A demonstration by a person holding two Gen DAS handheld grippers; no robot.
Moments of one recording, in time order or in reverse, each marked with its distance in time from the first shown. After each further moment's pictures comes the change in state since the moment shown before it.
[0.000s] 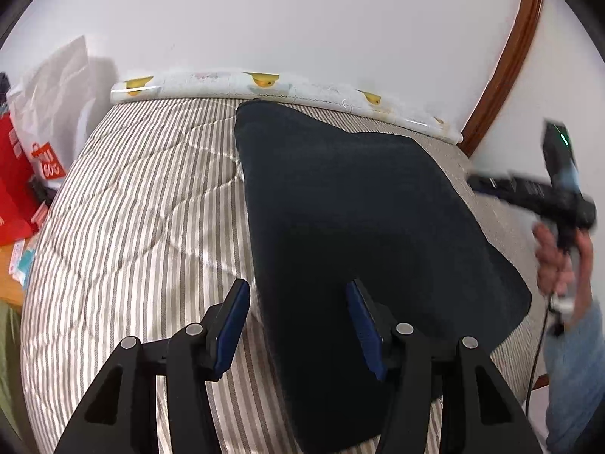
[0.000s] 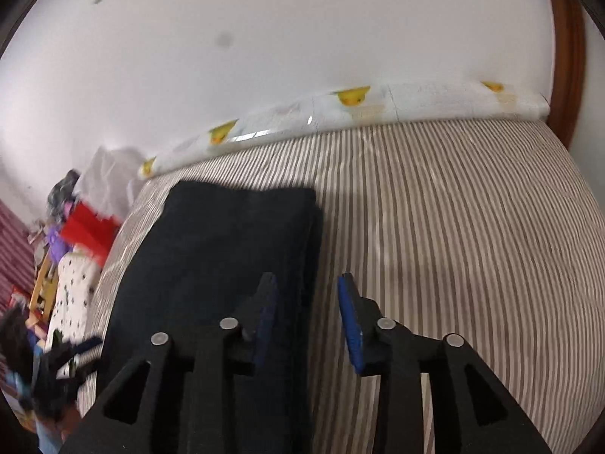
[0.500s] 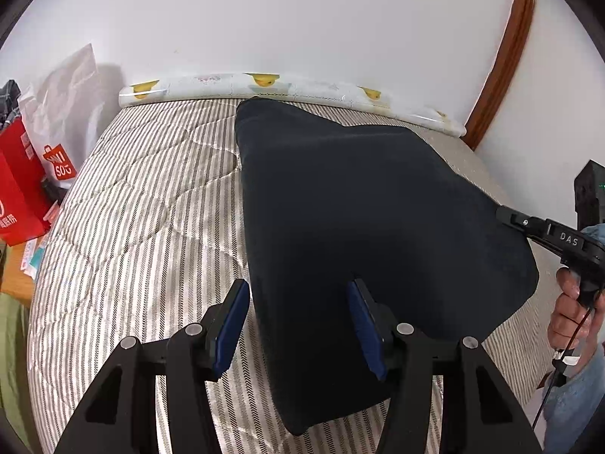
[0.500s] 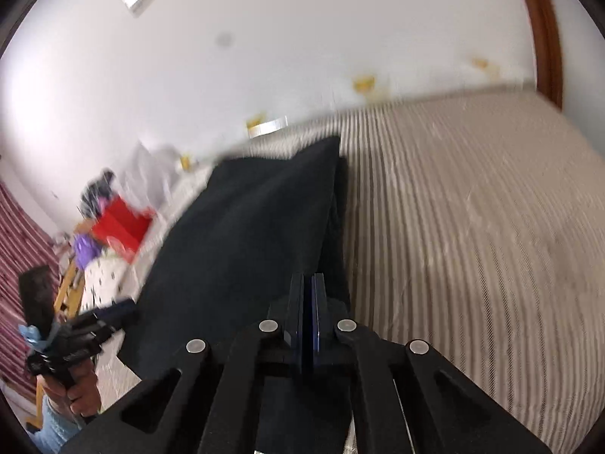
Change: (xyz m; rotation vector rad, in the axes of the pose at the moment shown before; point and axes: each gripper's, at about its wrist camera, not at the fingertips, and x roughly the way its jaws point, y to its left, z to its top) left arm -0.008 -0.016 -0.012 0.020 -0.005 0.050; right arm -0.038 0.003 -0.062 0.082 -0.120 0.097
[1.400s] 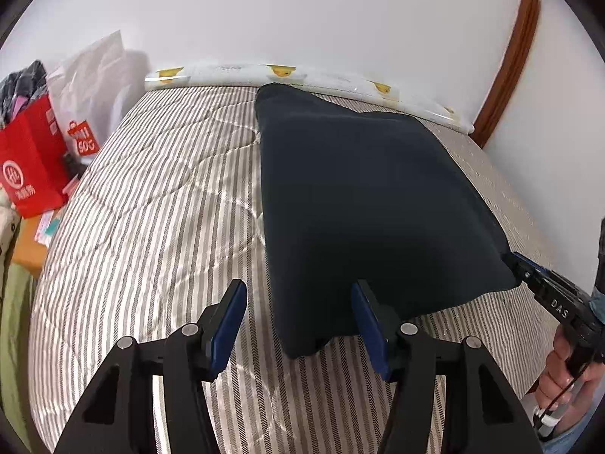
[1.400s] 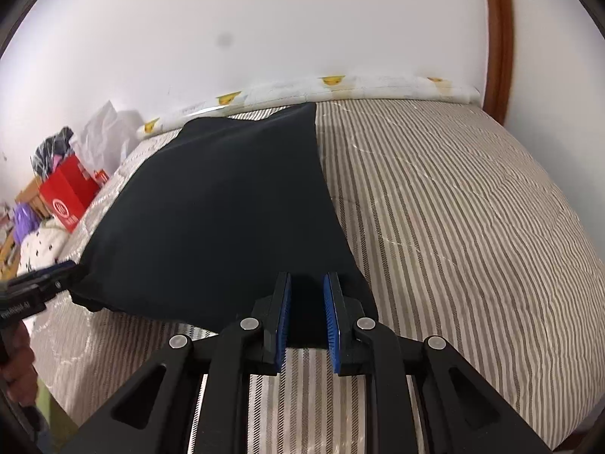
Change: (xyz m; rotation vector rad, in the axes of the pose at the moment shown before) left arm -0.023 -0.002 -0.038 -0.049 0.002 0.050; right arm -0.024 0.048 -0.090 -0.122 -0.026 -0.309
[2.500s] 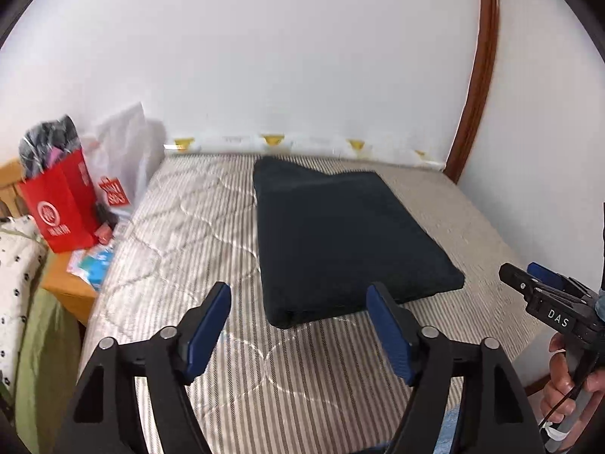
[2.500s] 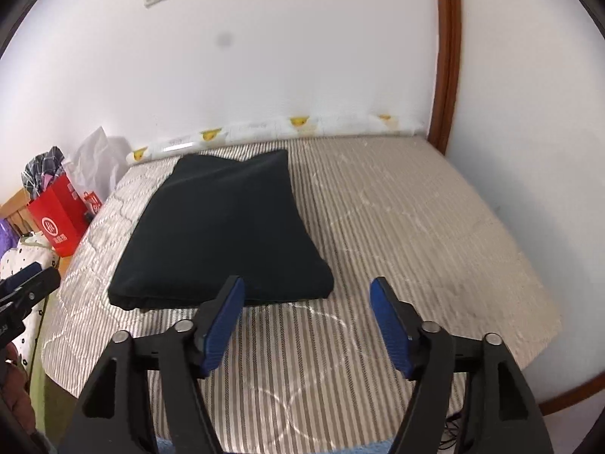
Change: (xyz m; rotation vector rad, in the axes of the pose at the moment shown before) left arm -0.131 -0.034 -0.019 0.067 -0.214 0.040; right arm -0.127 0.030 -0.004 0.018 -0.103 -0.154
